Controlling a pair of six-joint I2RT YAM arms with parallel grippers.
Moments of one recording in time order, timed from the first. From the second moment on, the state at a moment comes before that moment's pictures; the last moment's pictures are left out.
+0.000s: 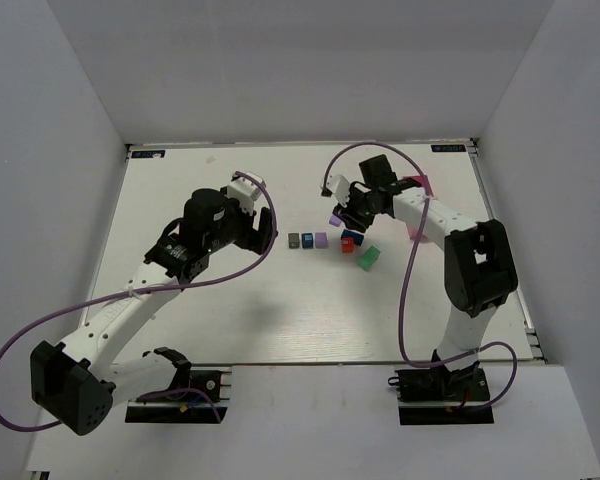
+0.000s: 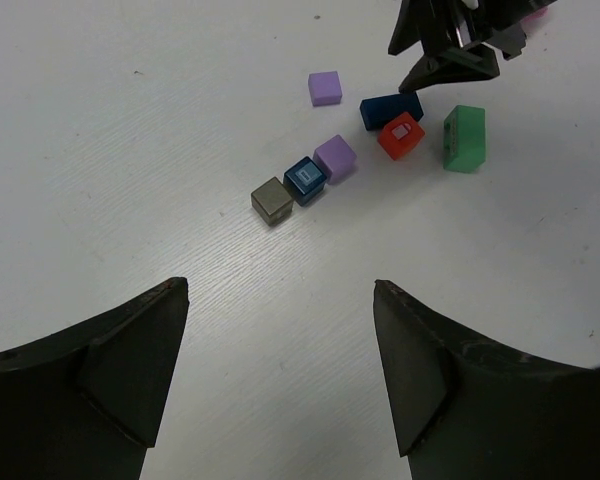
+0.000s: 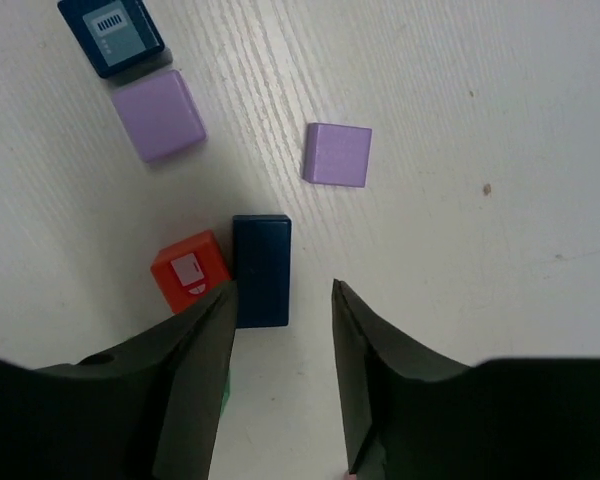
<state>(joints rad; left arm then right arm) -0.53 1.11 0.96 -0.27 0.14 -0.02 0.42 1.83 1.36 -0.51 -0.35 -0.80</state>
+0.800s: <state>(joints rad) -0.53 1.11 0.94 -0.27 0.13 -0.02 0.42 2.14 1.69 -0.59 -0.32 -0.74</state>
